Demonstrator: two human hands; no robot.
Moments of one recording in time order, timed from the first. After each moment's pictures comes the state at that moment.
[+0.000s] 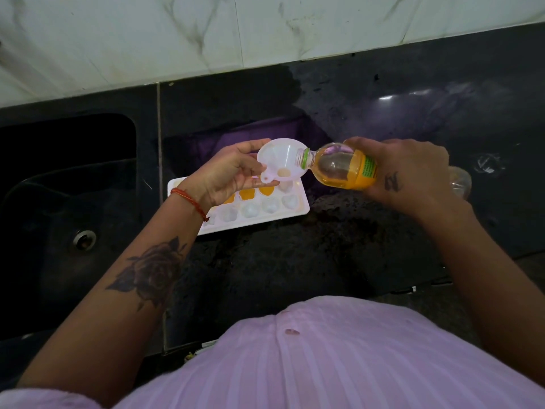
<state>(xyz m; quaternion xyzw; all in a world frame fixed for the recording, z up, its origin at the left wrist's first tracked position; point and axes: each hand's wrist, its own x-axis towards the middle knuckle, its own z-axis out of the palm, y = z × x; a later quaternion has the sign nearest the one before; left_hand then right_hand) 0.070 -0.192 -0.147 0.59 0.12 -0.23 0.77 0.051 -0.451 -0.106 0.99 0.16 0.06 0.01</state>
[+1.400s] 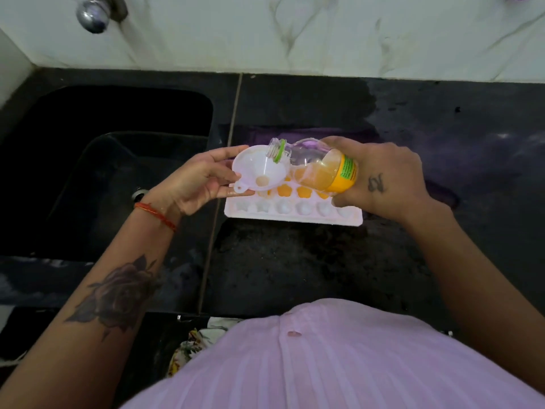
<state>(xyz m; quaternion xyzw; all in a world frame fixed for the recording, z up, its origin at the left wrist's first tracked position) -0.014 -0.080 -0.143 0.59 0.18 -0.12 0.78 0.052 -0.343 -0.092 0.95 0.30 -0.02 -0.09</state>
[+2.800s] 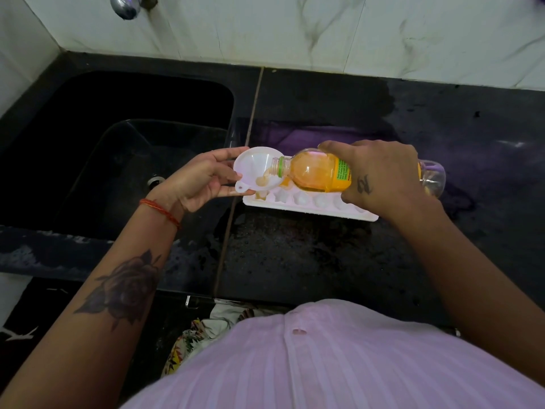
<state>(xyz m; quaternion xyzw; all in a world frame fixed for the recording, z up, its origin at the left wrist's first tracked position) -0.046 -0.065 -0.143 0.59 0.21 -0.11 0.77 0.038 -0.316 -0.096 0.94 0.35 0.06 0.04</state>
